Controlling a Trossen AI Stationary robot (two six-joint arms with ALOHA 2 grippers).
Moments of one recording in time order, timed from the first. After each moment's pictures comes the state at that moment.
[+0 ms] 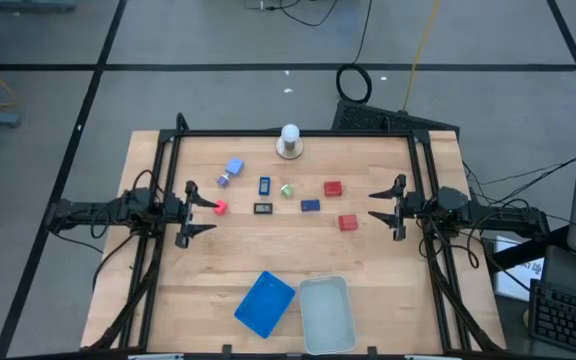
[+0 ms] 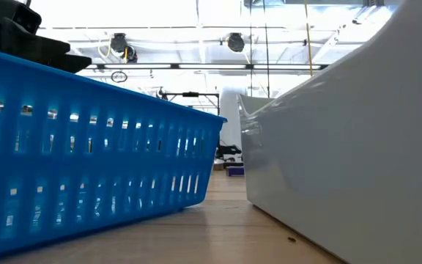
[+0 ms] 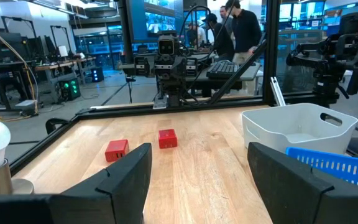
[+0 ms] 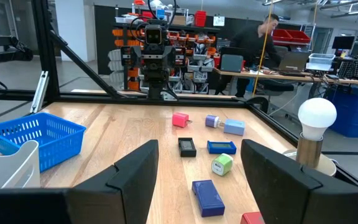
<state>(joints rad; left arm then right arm) -0.02 0.01 0.02 0.03 0.08 0.07 -0.06 0.01 0.02 0.02 0.02 -0.07</state>
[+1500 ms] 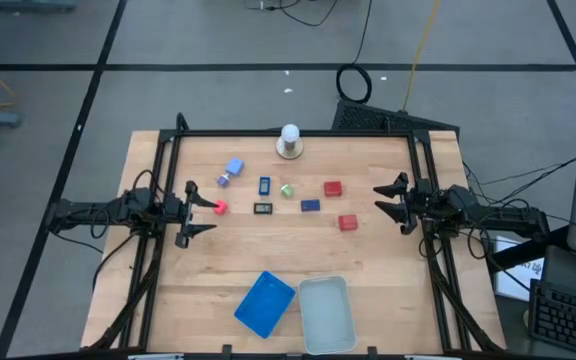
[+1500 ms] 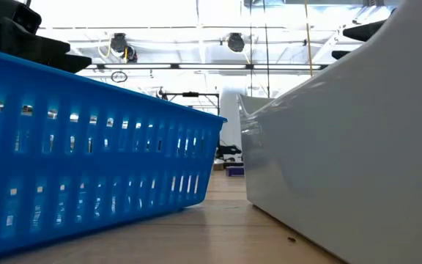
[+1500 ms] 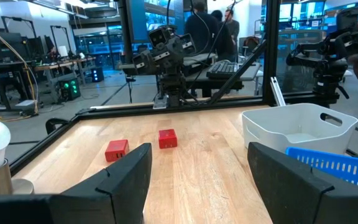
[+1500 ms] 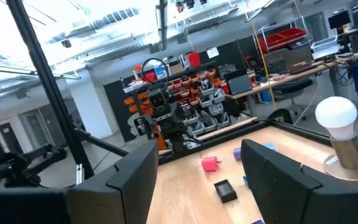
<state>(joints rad) -0.02 0.01 0.02 0.03 0.08 0.07 -0.06 0.01 0.02 0.22 0.05 0.33</state>
